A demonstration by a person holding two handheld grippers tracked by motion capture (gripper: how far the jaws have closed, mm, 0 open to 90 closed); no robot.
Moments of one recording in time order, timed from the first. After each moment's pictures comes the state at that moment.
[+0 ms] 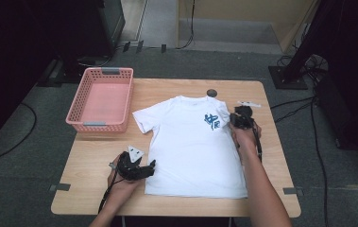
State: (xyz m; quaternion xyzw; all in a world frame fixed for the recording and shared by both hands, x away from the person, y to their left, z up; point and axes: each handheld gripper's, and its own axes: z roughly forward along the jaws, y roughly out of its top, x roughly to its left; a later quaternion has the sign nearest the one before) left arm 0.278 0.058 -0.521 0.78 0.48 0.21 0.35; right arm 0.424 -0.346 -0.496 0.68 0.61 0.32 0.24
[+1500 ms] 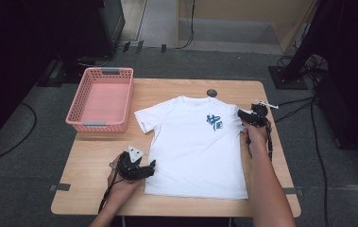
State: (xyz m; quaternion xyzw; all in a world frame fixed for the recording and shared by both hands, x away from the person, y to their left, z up) left arm 0.278 0.058 -0.521 0.78 0.48 0.21 0.35; right arm 0.445 -0.399 -0.516 0.72 0.55 0.35 0.23
